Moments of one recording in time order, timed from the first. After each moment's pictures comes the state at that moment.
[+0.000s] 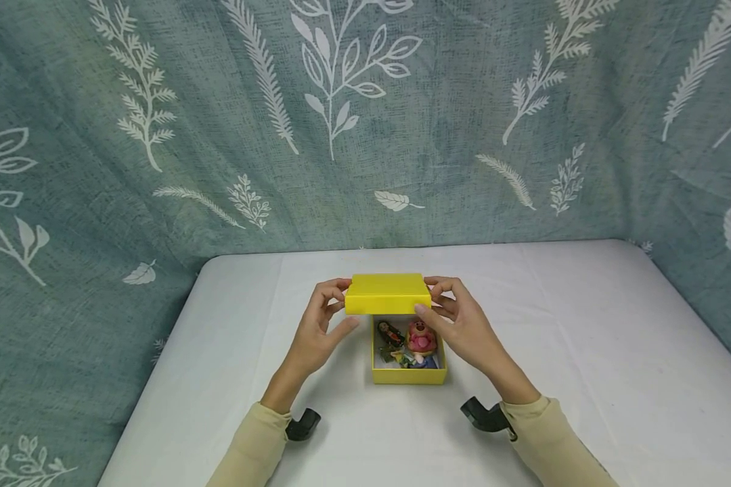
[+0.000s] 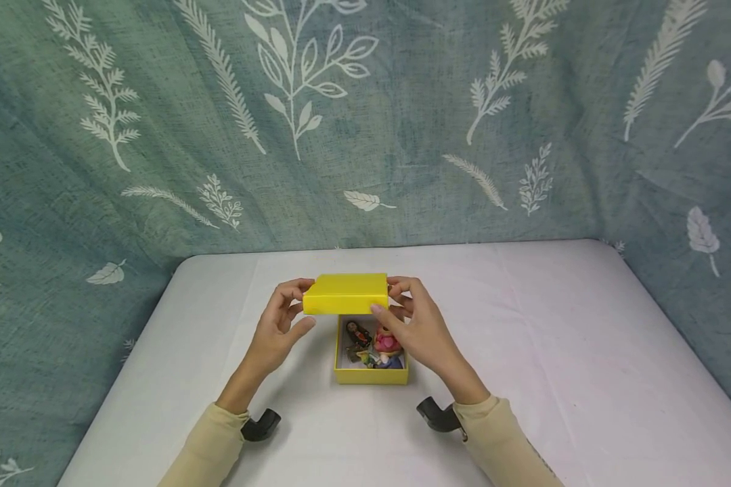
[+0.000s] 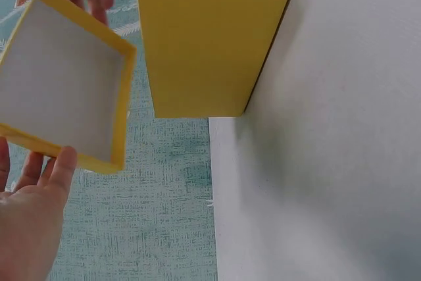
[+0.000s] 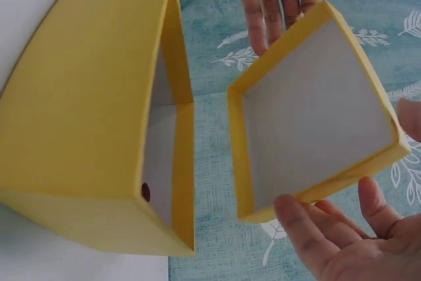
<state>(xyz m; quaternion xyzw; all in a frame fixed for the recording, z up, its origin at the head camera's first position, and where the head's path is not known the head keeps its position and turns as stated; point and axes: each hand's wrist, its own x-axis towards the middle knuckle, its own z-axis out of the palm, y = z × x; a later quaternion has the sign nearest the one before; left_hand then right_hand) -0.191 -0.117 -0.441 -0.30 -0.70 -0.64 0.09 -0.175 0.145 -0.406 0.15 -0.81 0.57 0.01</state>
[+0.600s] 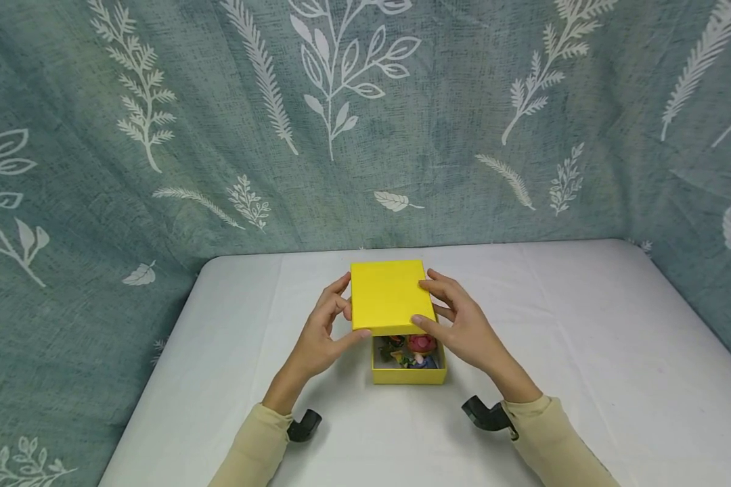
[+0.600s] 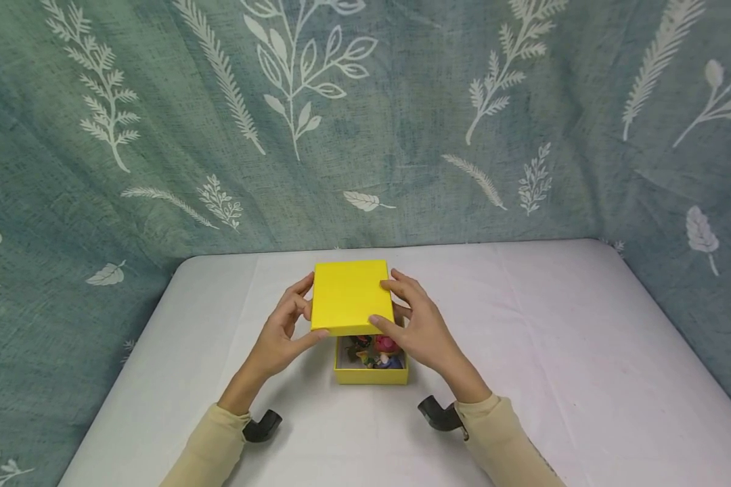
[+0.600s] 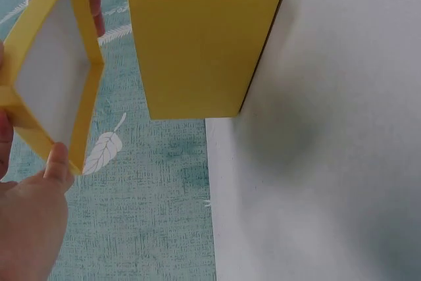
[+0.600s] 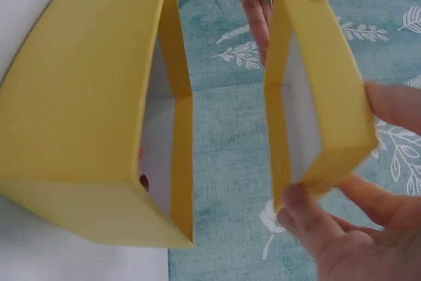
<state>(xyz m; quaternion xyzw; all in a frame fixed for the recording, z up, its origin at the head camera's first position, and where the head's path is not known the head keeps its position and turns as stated) -0.187 -0.114 -0.436 -0.29 -0.74 -0.60 0.05 -0.176 0.148 -0.407 0.18 -0.83 0.53 0.00</state>
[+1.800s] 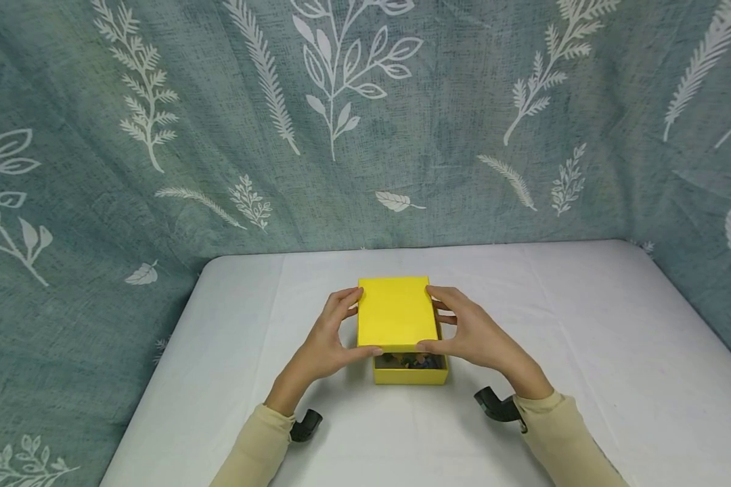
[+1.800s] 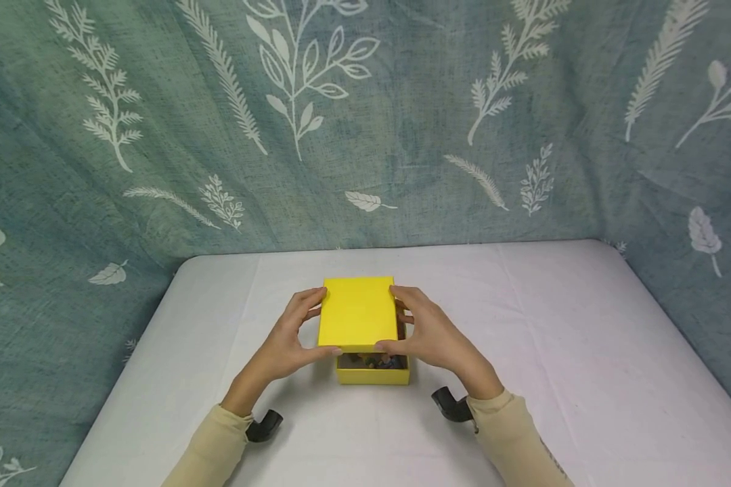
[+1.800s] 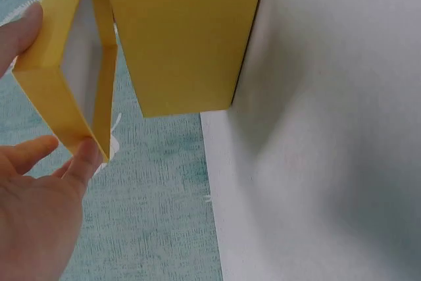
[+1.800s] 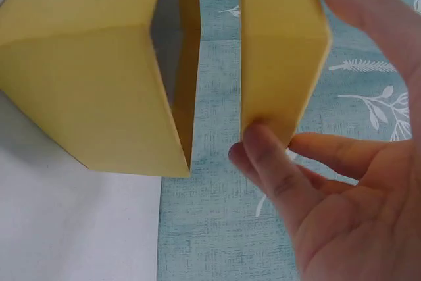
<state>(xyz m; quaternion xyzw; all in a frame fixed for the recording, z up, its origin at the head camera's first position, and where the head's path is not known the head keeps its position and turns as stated) -0.187 -0.112 -0.448 -0.30 -0.82 -0.48 0.05 -0.181 0.163 -0.410 0.21 -0.88 0.43 -0.06</state>
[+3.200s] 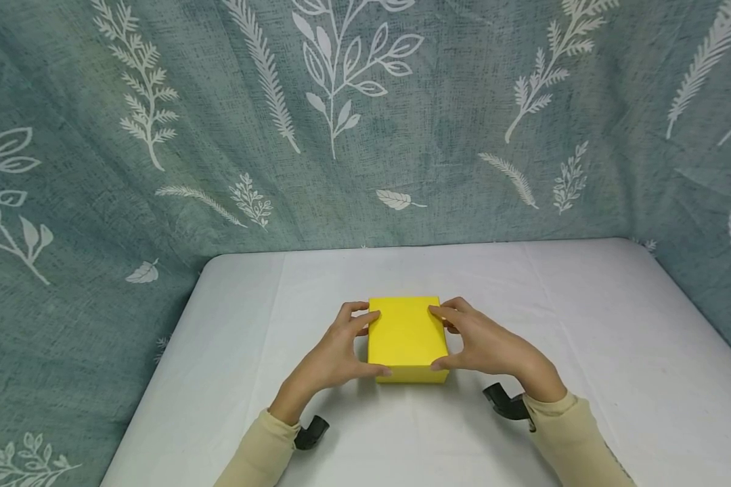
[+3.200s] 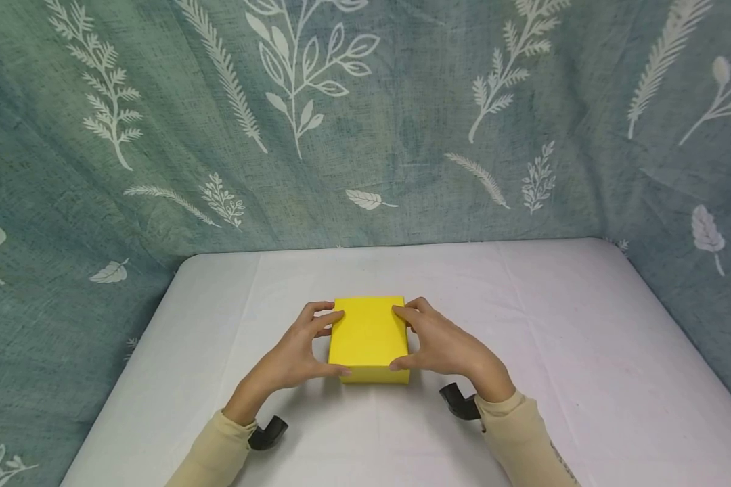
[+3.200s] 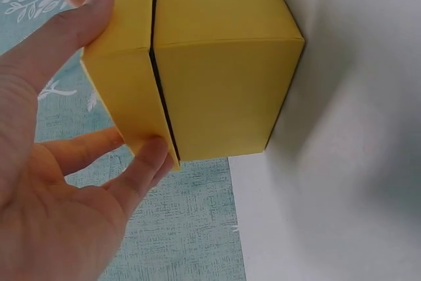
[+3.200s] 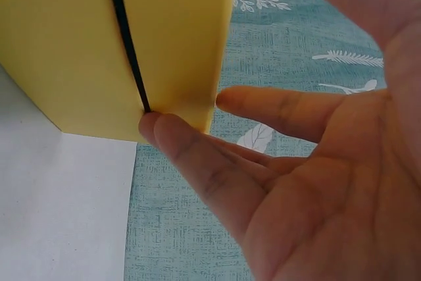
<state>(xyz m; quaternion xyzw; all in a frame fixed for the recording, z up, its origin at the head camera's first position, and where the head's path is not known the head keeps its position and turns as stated) -0.167 -0.099 -0.433 -0.23 -0.89 -0.39 -0.08 -0.172 0.177 -0.401 0.24 -0.92 0.29 -0.12</state>
